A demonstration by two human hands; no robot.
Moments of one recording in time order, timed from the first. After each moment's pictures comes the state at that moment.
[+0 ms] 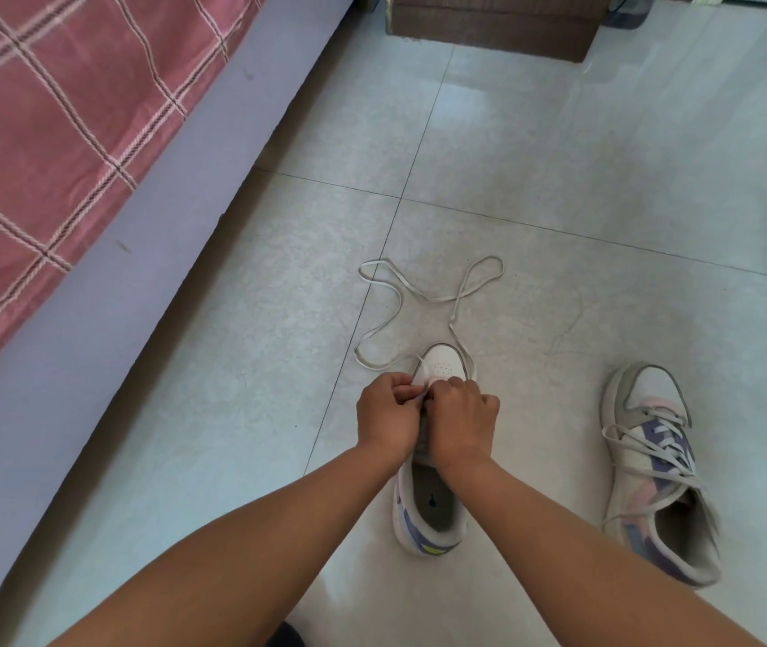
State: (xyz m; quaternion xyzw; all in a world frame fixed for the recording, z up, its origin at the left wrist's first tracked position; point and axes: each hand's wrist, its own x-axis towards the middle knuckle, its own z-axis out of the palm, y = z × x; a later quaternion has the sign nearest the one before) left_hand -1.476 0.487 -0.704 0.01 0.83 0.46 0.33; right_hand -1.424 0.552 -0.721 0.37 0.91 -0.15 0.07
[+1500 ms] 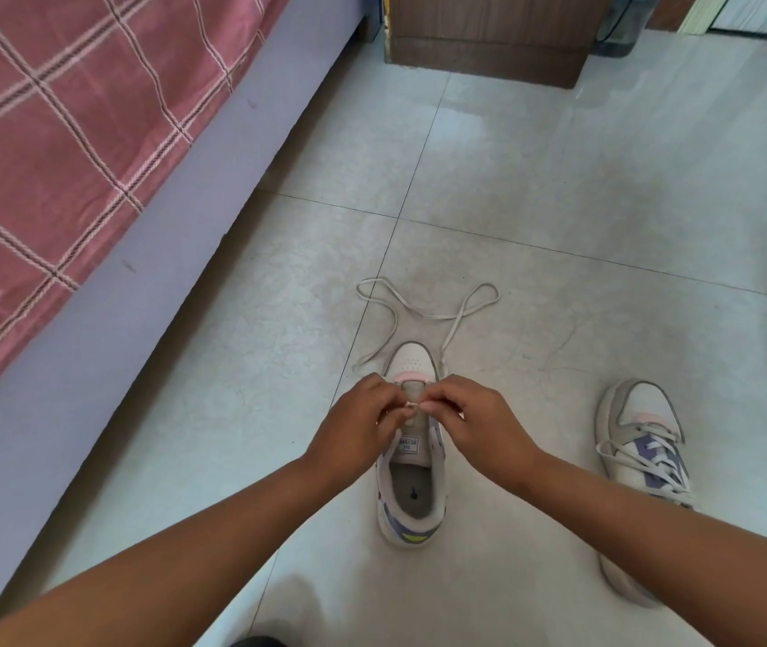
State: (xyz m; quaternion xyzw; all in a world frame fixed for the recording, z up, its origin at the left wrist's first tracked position) left_hand -1.504 0.452 -0.664 0.40 0.82 0.32 0.25; right_hand -1.398 0.587 -0.672 0.17 0.85 -0.49 -0.08
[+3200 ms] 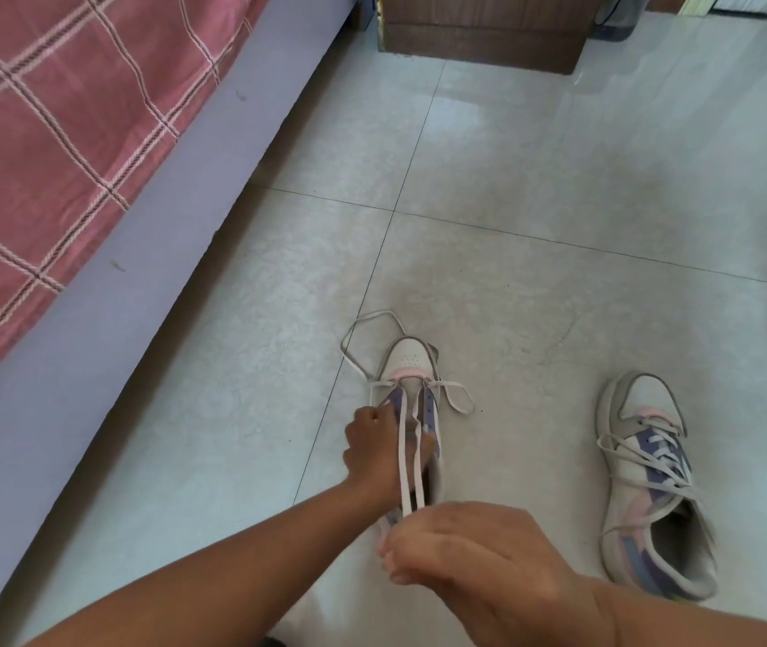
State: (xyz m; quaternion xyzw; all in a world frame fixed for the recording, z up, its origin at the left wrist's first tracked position) left_hand -1.459 0.474 -0.666 -0.11 0.82 0.40 0.40; right_hand -1.340 0.524 -0.590 -0.10 0.88 -0.37 -0.27
